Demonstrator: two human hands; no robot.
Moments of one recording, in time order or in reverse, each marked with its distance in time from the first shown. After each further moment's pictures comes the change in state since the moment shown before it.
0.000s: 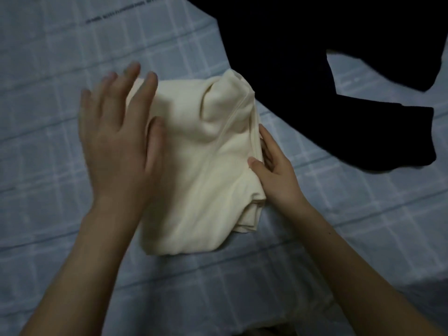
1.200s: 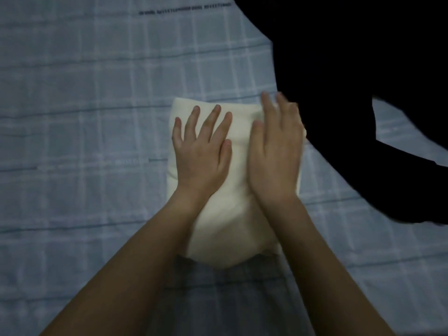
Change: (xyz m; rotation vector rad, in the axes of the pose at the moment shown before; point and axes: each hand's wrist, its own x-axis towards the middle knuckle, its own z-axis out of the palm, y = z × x) left_hand -0.002 -0.037 0.099 0.064 -0.165 -0.169; right_hand 0.052 -0.080 0.103 -0.883 0.380 -0.396
